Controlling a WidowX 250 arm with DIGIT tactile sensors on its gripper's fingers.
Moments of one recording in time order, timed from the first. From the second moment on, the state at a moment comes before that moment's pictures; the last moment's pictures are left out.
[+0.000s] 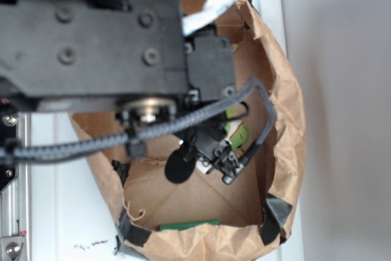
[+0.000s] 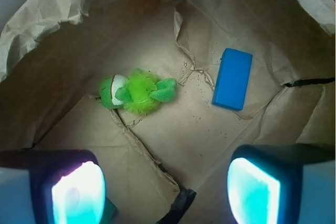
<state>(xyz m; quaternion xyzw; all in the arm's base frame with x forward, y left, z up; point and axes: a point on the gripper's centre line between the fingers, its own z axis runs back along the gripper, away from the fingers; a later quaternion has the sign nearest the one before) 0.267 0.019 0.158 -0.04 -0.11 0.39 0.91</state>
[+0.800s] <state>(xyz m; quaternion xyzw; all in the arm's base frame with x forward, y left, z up) 0.289 0.051 0.121 -0.04 -0.13 0.46 0.87</state>
